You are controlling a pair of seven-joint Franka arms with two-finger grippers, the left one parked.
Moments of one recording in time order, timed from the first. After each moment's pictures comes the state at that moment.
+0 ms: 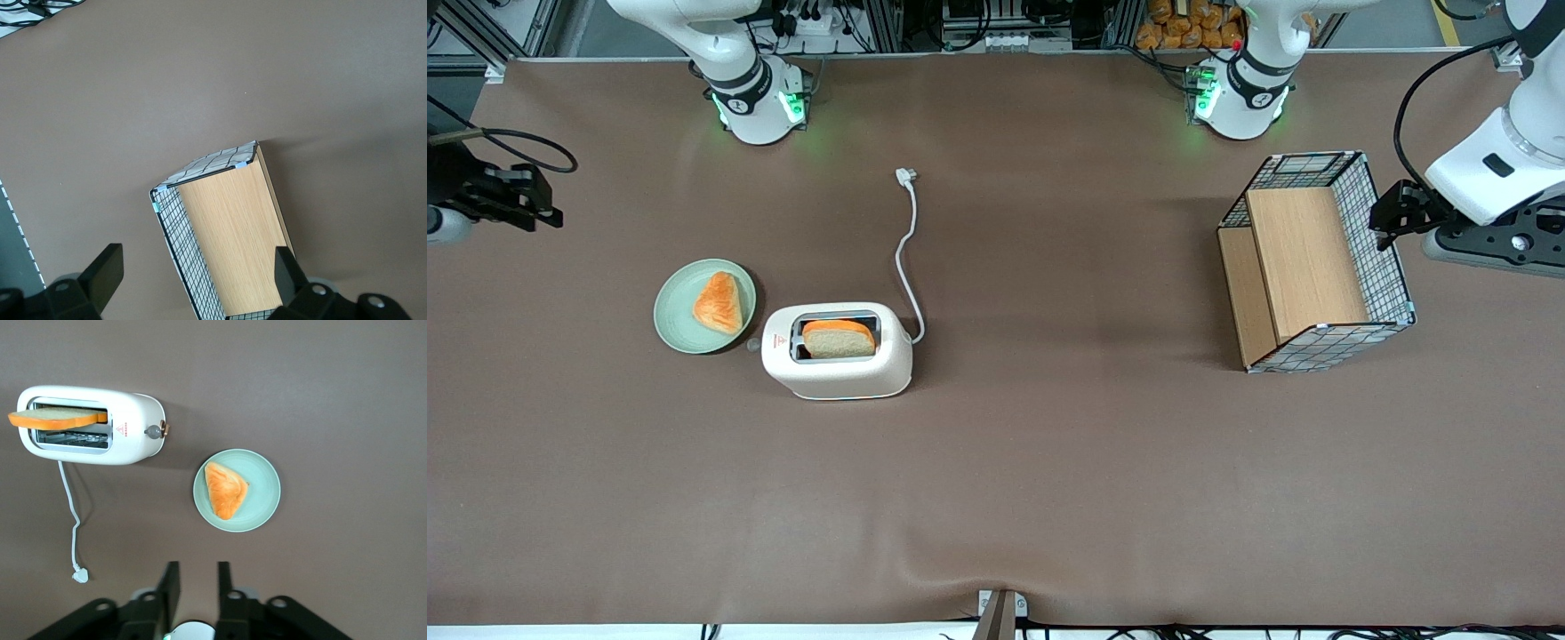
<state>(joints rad) 0.06 0.01 -0.09 -1.53 0.04 1.42 -0.17</state>
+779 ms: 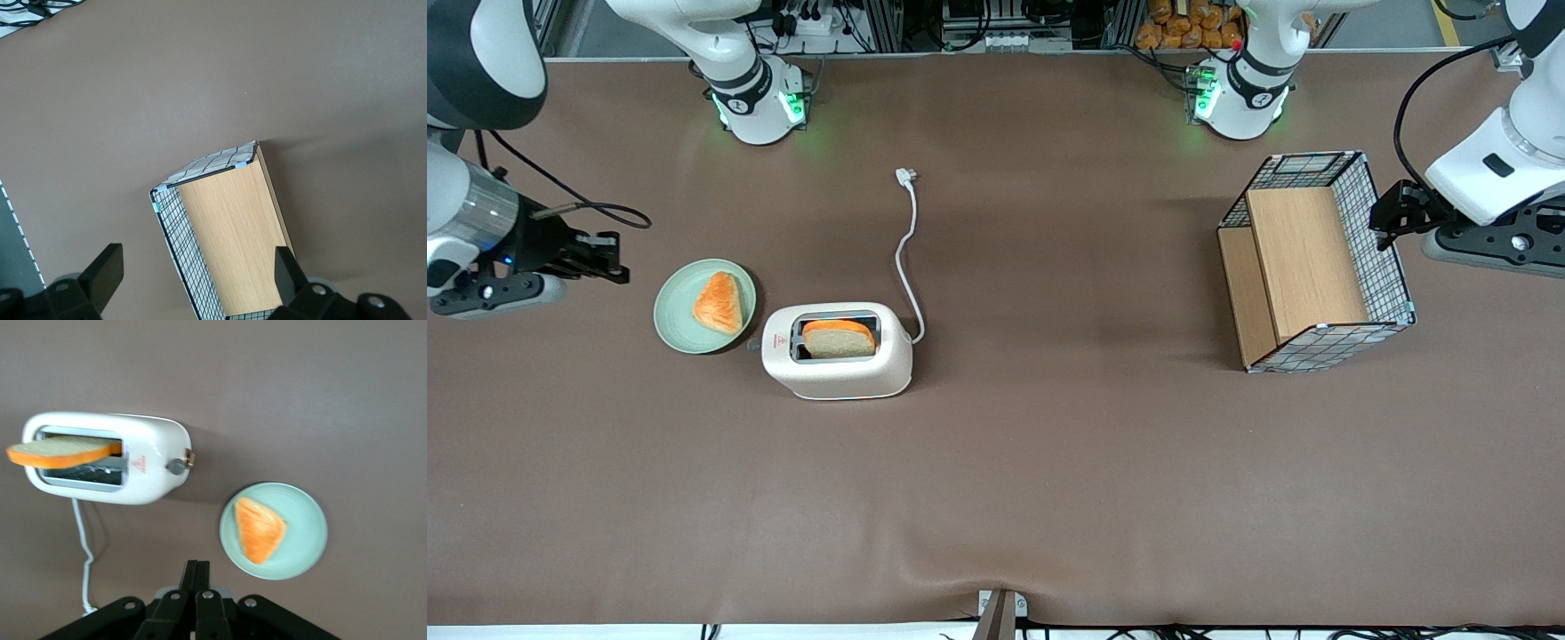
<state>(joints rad) 0.09 0.03 -0.09 -1.76 0.16 1.71 -0.17</state>
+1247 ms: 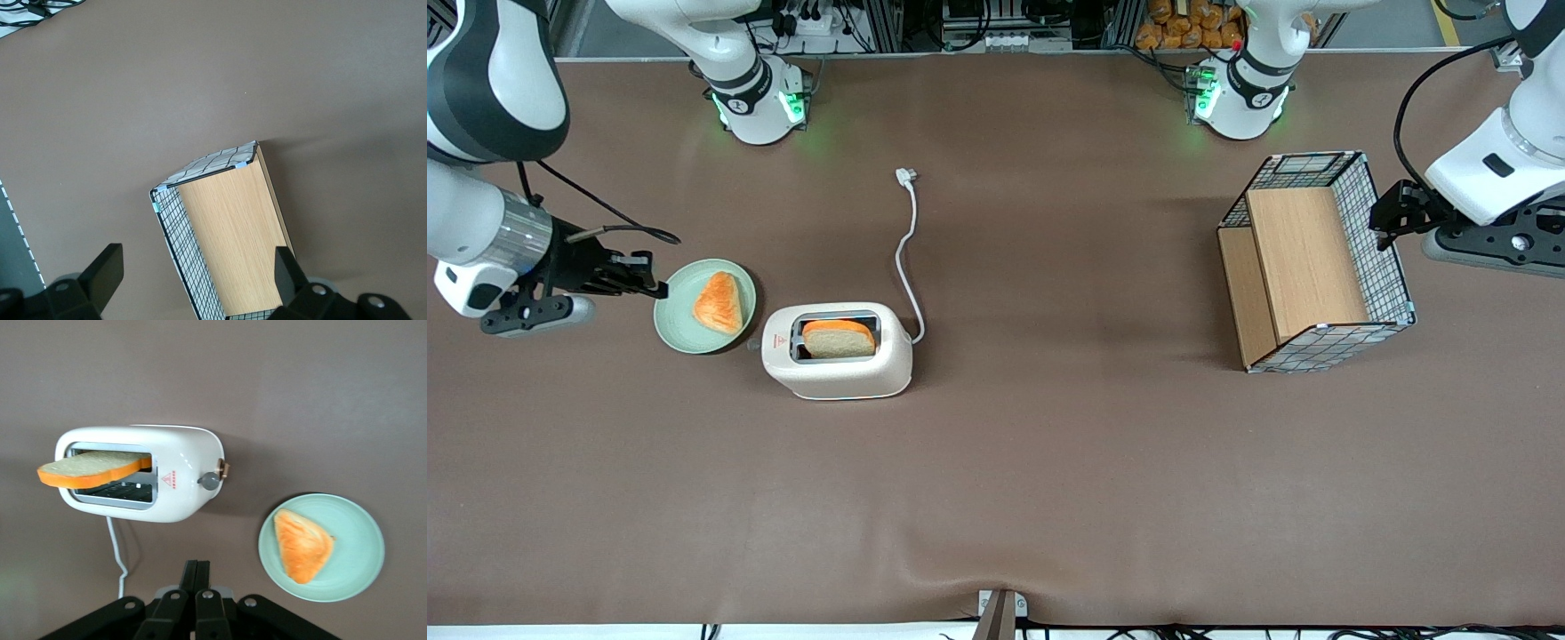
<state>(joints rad) 0.10 0.07 -0.11 -1.81 0.29 1.78 -0.17</state>
